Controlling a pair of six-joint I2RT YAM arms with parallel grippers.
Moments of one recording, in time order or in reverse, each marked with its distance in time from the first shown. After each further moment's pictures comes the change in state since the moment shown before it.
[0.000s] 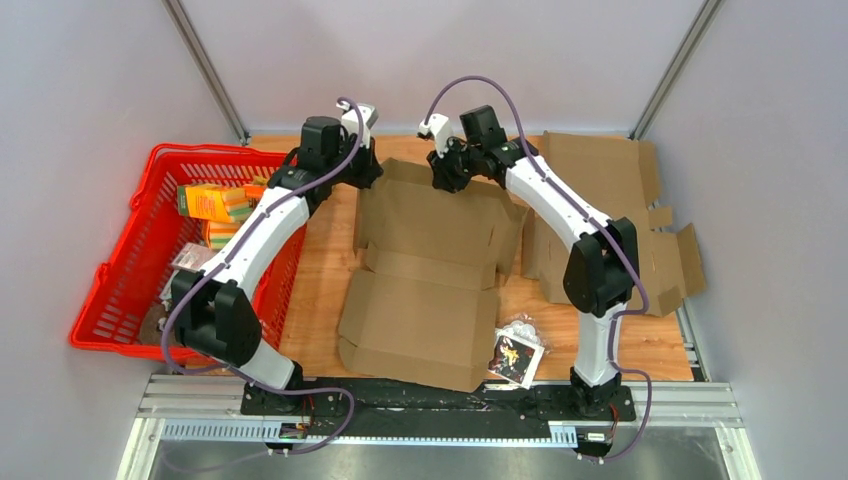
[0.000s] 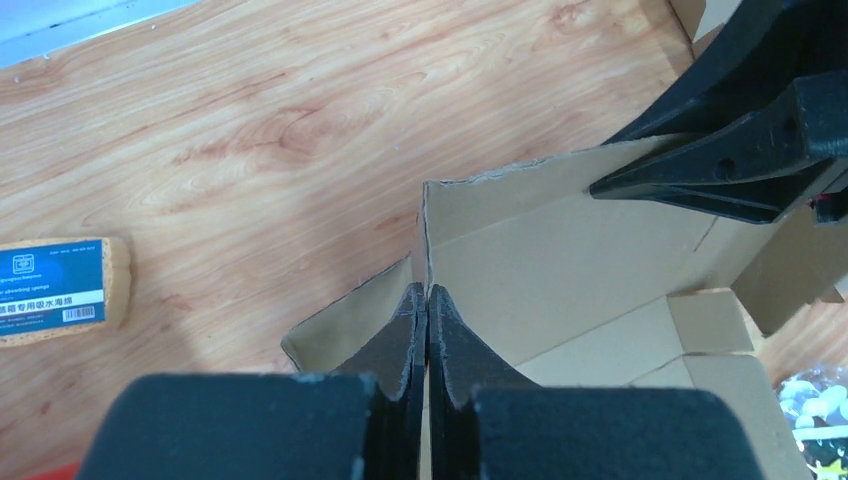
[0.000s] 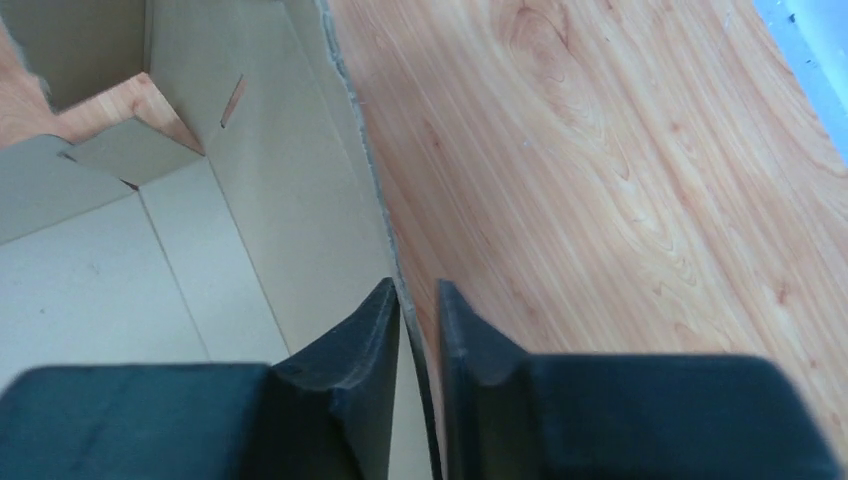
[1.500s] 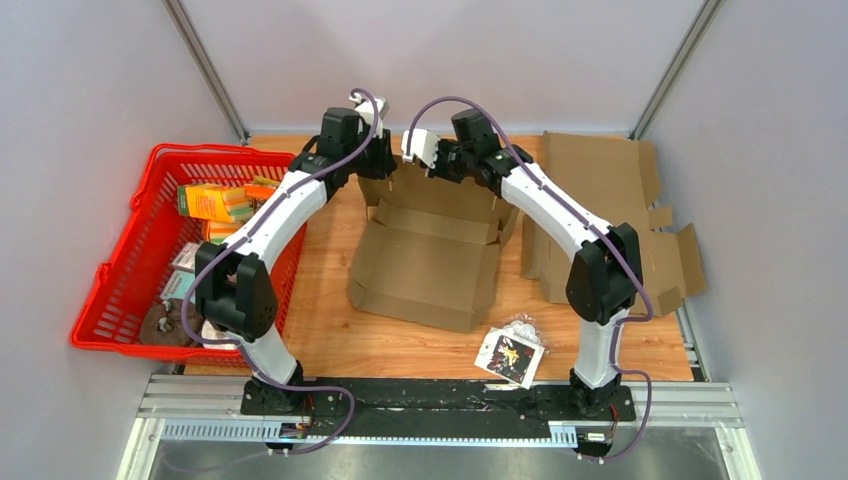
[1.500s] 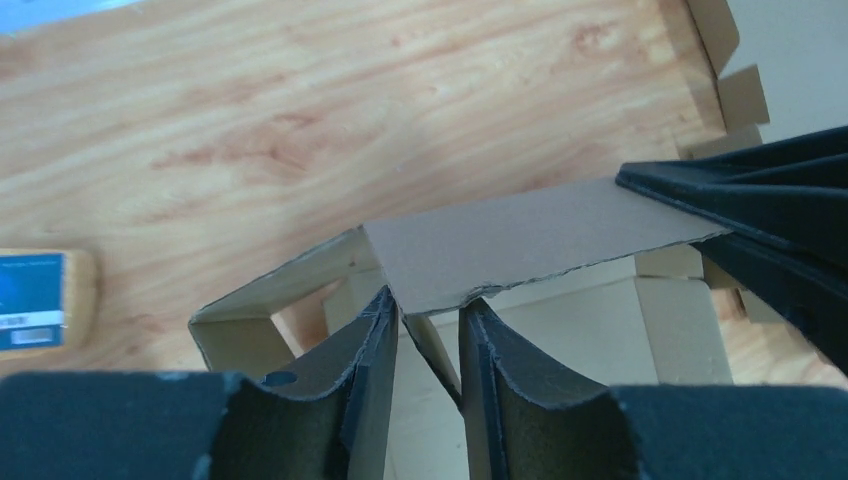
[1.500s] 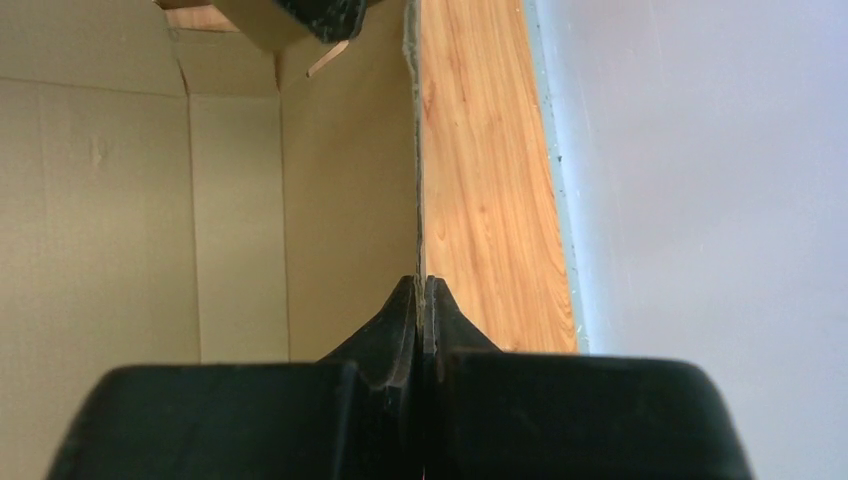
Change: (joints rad) left arm -0.037 0.146 0.126 0.011 -0.100 -0.071; right arm 0.066 -0.060 -0.067 0.145 0.158 -0.508
